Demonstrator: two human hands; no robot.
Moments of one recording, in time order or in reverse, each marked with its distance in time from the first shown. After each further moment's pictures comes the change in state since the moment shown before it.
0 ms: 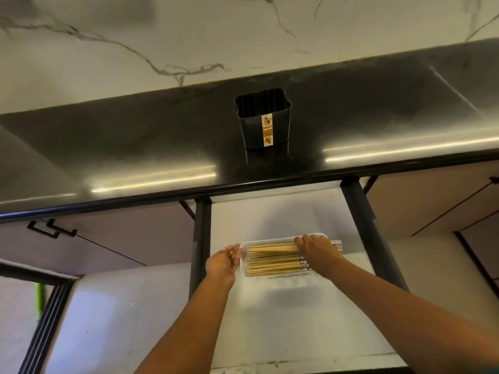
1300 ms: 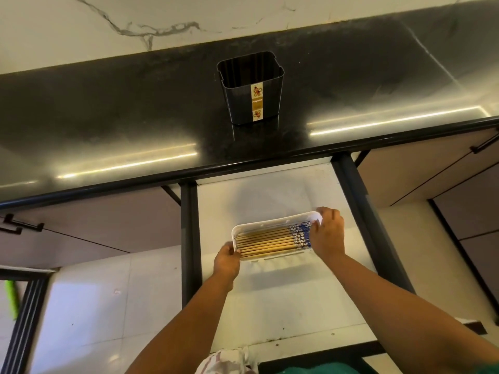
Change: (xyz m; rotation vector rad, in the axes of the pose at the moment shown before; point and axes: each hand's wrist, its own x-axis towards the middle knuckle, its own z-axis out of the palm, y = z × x) left_hand 0.044 -0.049 -0.025 0.866 -0.148 0.163; right_hand -0.014 -0.011 0.025 0.784 0.486 0.709
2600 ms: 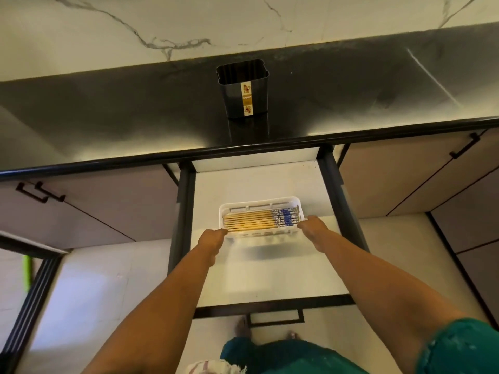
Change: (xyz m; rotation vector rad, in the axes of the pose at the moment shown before) left_hand -0.072 0.008 0.012 -0.053 0.095 -0.125; right_hand -0.014 0.035 -0.038 0.291 -0.536 0.510
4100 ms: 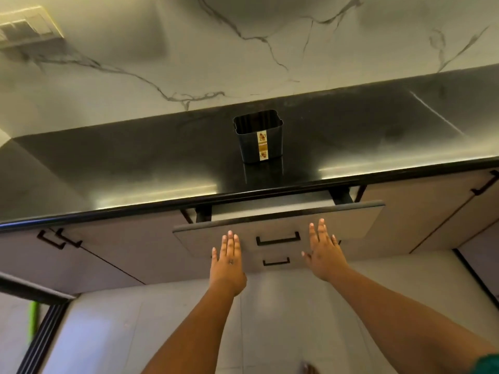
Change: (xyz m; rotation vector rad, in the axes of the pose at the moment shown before) left_hand 0.018 0.029 -0.021 1.218 0.254 0.723; right_hand 0.012 -0.032 0.010 -0.898 0.230 -0.616
